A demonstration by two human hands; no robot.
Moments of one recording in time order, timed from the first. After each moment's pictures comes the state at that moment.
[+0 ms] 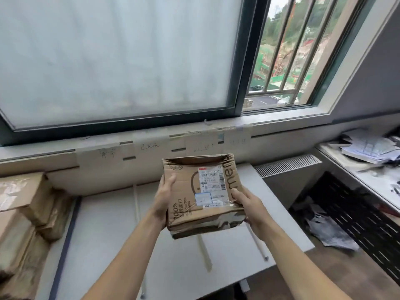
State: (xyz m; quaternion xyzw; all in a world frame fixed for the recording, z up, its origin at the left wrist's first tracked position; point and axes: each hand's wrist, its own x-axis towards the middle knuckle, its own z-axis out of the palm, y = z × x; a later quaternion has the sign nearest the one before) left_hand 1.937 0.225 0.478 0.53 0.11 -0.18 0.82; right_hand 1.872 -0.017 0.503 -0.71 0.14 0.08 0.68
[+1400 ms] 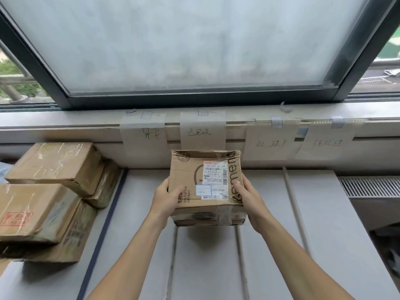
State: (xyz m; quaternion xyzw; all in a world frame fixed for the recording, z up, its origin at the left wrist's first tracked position) left_hand 2.012 0.312 0.417 0.72 0.30 -0.02 0.63; right_hand 2.061 0.082 0.400 -0.68 0.07 0.23 0.69
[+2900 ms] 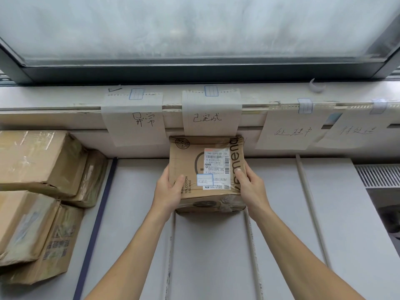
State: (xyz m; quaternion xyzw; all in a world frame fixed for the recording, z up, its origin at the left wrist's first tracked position) left_hand 2.063 0.348 0.342 0.73 0.26 -0.01 0.63; right_hand 2.109 0.129 0.342 -0.73 0.13 0.16 0.65
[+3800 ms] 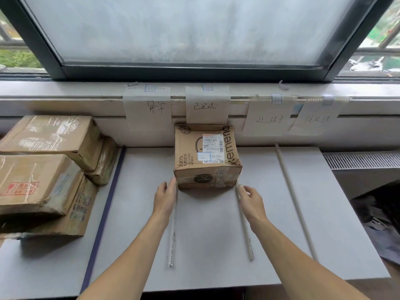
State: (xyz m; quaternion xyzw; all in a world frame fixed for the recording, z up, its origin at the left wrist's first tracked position) left_hand 1.943 0.343 0.343 0.68 0.36 -0.06 0.64; right_hand 1.970 0.098 0.336 -0.79 0.25 0.17 0.54
